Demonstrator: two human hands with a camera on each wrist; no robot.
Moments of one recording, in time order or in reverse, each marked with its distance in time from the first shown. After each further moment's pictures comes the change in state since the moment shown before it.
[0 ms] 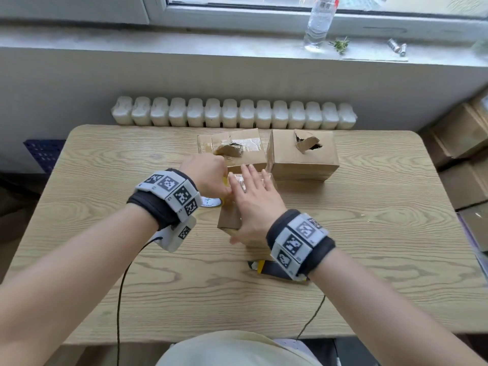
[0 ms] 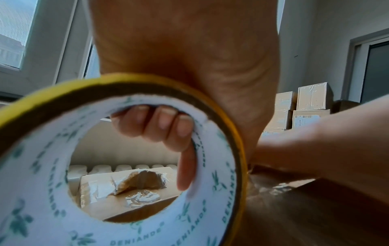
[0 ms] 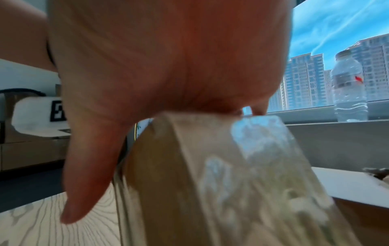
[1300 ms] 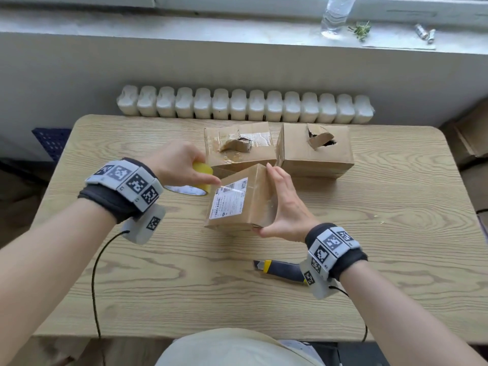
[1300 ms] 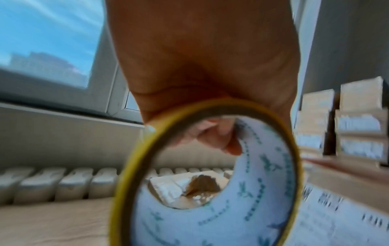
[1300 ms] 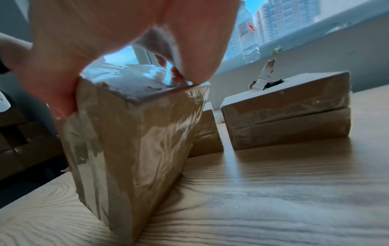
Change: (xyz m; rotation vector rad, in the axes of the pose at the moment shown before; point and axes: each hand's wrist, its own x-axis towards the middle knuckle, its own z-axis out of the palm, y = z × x) left_hand -0.015 -0.061 -0.009 -0.303 -0.055 -0.033; right_hand 0.001 0.057 0.051 0.809 0.285 -0.122
